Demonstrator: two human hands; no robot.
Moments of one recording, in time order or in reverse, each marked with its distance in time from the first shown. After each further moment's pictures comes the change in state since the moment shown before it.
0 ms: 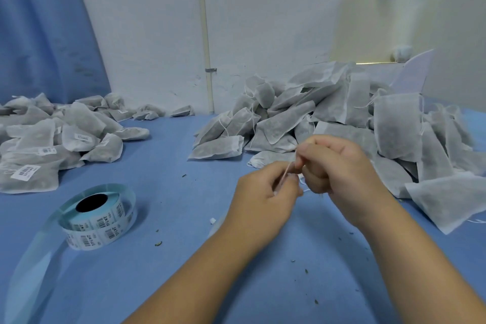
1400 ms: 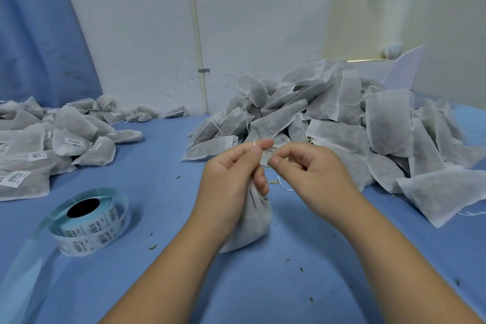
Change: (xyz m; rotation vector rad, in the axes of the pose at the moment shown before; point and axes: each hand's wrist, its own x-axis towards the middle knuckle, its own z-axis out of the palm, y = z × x) left_hand 0.007 0.007 -0.026 -0.551 0.066 -0.095; right_hand -0.001 0.019 0.008 -0.389 0.051 -0.099
